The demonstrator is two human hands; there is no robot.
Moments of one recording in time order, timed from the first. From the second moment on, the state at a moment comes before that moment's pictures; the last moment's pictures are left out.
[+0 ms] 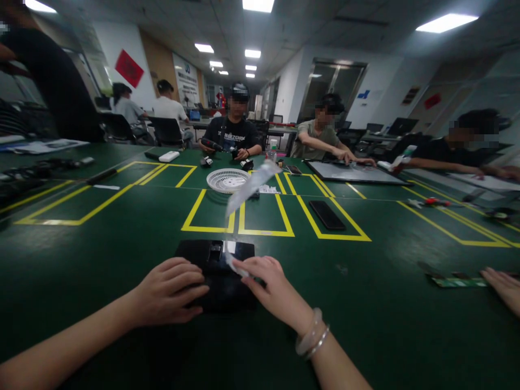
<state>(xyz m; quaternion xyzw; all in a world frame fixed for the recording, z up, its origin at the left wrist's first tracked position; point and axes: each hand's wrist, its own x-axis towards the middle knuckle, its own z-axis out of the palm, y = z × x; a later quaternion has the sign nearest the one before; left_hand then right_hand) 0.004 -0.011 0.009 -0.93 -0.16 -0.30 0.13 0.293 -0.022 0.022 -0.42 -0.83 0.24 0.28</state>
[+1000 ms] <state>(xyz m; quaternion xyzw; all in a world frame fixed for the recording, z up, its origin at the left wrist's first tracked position) -0.003 0.011 0.008 -0.93 -0.36 -0.12 -0.01 0.282 -0.034 0.027 -0.46 -0.87 0.01 0.19</state>
